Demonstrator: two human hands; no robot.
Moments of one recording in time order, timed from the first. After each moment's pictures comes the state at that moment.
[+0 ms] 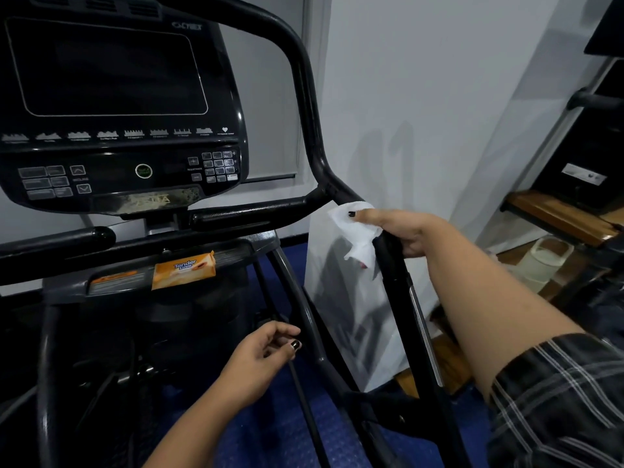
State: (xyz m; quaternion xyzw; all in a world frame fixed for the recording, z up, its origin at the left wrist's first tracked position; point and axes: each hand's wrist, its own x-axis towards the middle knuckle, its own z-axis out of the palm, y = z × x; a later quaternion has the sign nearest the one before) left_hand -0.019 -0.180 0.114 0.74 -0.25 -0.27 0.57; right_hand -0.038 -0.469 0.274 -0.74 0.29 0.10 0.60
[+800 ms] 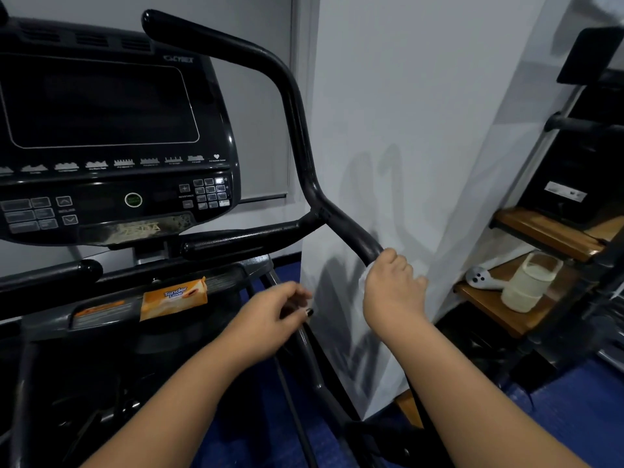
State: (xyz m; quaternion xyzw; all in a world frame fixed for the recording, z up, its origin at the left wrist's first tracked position) left_hand 0.033 -0.226 0.192 0.78 -0.43 -0.13 0.44; right_hand -0.068 -0.391 0.237 -0.90 0.42 -0.09 -0.03
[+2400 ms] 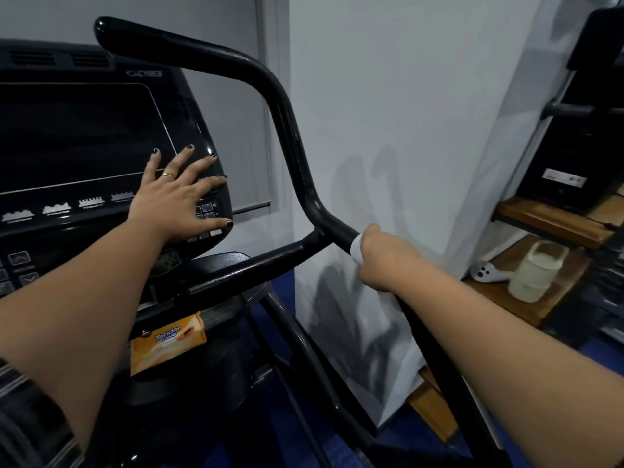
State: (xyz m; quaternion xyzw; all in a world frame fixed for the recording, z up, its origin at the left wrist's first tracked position) left_hand 0.300 -0.229 0.296 0.84 -0.43 0.32 -0.04; right_hand 0.011 -0.421 0.290 -0.92 0.39 0.00 0.07
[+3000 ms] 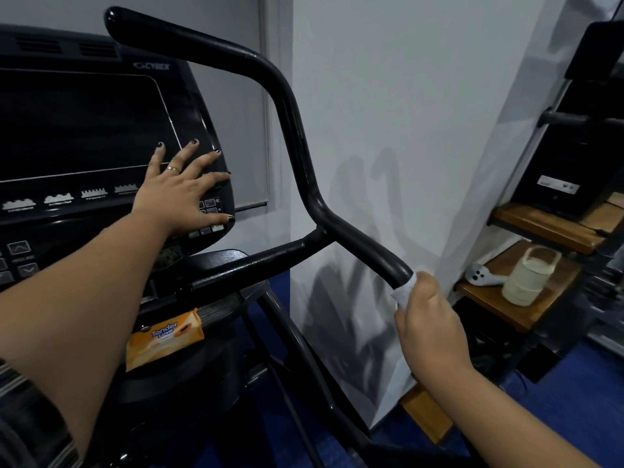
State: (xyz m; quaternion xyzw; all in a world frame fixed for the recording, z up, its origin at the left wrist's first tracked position) left_hand 0.303 -0.229 0.297 0.84 -0.44 0.31 -0.03; right_hand -0.072 -0.392 0.212 -0.87 0.41 -0.26 0.06
